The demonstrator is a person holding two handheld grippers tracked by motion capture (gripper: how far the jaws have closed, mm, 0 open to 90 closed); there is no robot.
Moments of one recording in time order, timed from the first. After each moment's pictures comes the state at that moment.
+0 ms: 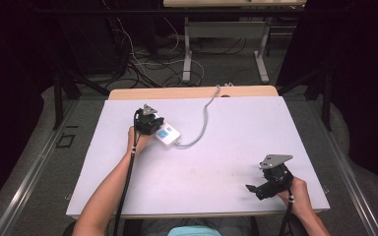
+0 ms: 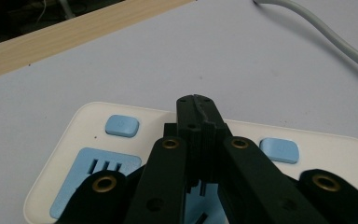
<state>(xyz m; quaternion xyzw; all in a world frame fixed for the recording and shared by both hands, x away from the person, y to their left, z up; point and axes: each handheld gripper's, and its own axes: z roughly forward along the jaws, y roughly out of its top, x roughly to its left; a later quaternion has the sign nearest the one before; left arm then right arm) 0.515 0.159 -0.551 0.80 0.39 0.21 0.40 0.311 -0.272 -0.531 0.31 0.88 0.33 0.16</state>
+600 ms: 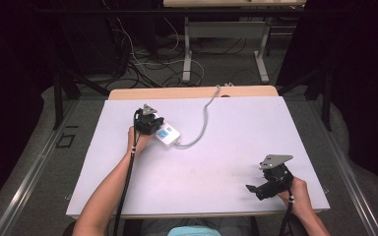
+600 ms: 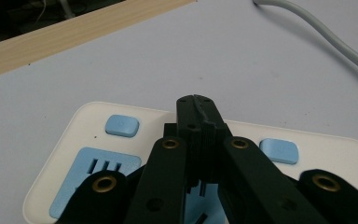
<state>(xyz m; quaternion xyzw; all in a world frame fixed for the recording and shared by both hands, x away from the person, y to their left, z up) 0.515 0.159 -0.551 0.80 0.40 0.21 0.40 0.310 -0.272 -0.531 0.31 0.88 0.33 0.16</state>
